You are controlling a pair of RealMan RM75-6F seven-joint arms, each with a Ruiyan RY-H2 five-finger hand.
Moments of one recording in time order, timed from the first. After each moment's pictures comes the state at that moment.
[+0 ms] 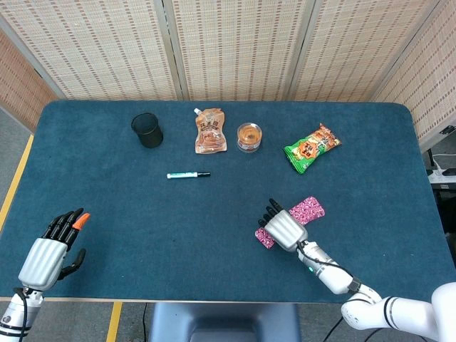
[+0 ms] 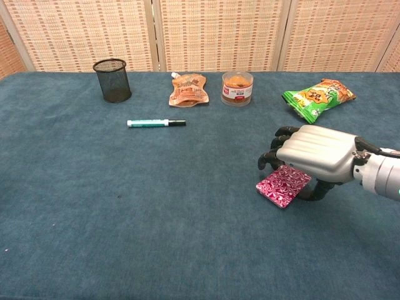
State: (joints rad) left arm -0.18 -1.21 0.02 -1.49 1.66 1.48 0.01; right arm 0.66 -1.54 0.02 -1.39 -1.41 0.90 -0.64
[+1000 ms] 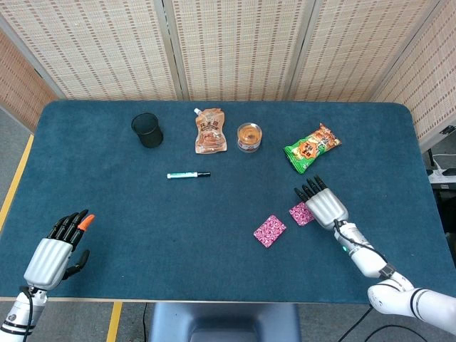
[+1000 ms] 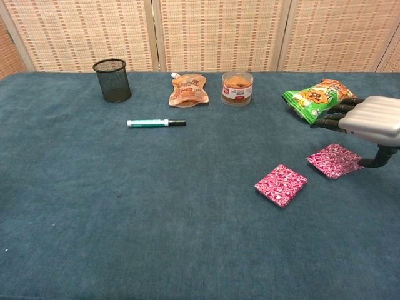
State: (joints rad) left arm -0.19 -1.23 0.03 -1.48 1.66 1.46 0.03; right arm 0.65 -1.41 0.02 -1.26 -1.31 0.88 -0.60
